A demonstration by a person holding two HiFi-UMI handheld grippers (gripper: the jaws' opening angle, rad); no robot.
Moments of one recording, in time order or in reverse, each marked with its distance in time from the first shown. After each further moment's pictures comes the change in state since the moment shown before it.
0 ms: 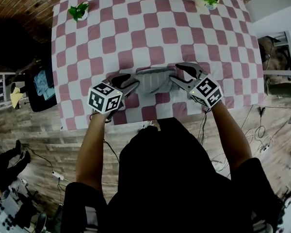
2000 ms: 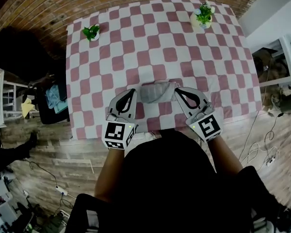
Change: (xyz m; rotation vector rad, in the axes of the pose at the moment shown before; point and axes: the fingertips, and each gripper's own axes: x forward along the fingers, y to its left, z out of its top) left arm -0.106 -0.065 0.089 0.177 -0.510 0.424; right arm -0.089 0.064 0.119 -0.108 -0.363 -0.279
